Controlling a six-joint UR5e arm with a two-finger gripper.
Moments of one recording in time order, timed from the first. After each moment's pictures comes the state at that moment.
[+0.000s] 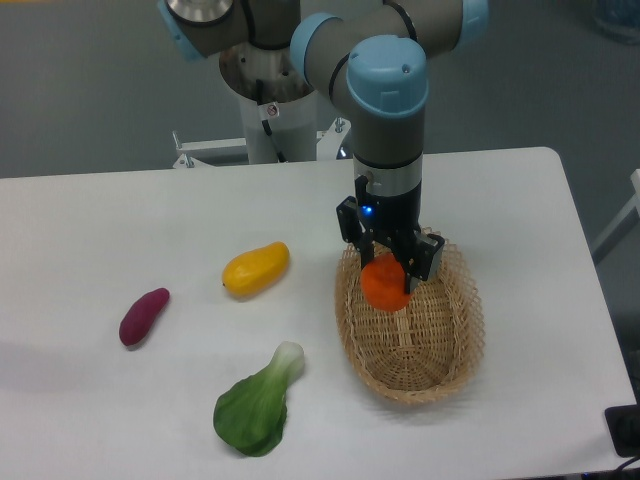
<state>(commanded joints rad) 2.49 -1.77 -1.66 -0.99 1.51 1.18</state>
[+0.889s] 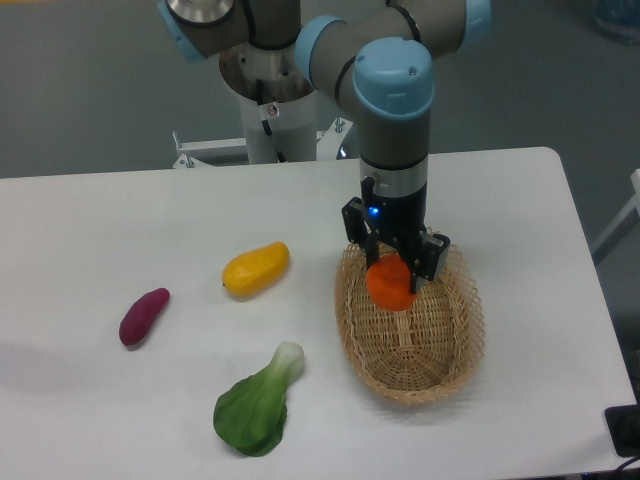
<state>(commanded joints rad) 2.52 -1.84 -1.67 -0.93 1.51 1.23</state>
